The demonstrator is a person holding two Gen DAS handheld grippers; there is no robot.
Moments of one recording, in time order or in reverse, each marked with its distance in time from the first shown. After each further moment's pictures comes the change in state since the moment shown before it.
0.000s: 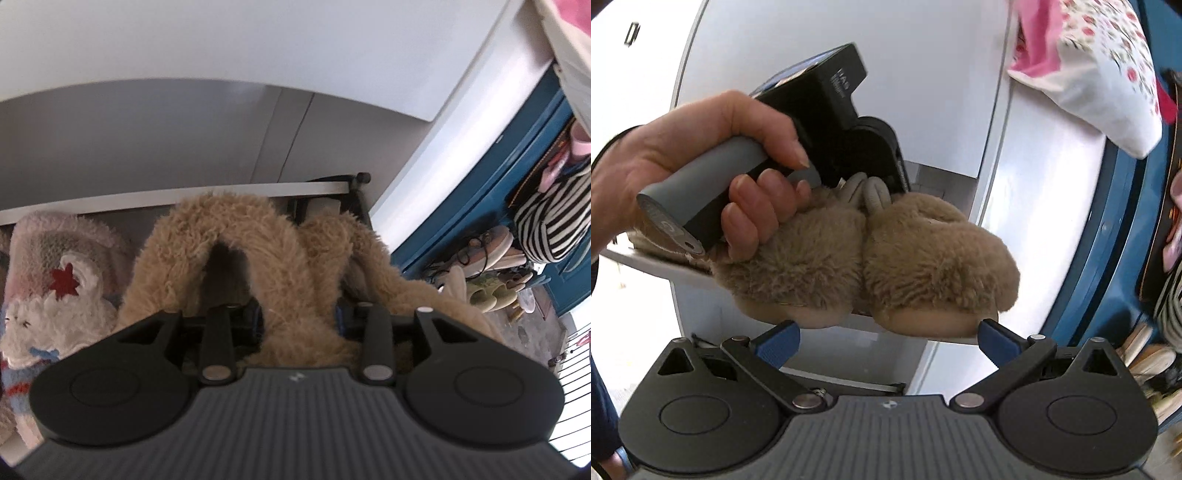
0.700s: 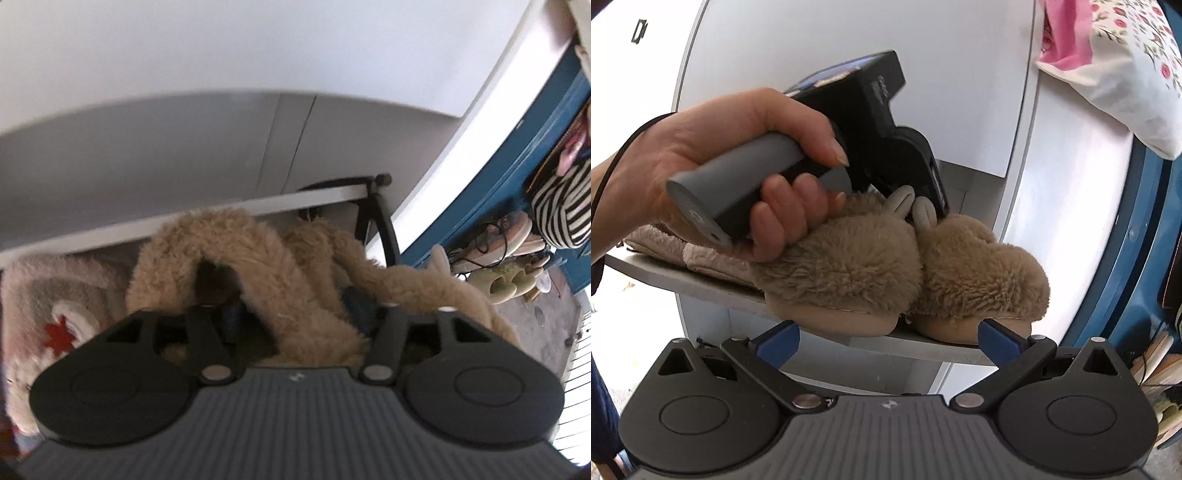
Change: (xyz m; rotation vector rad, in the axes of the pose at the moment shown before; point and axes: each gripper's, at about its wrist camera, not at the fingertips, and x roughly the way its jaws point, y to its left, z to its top) left arm 0.006 0.000 0.020 0.118 -0.035 0.013; right arm 0.028 0.017 0.005 -0.013 0.001 0.023
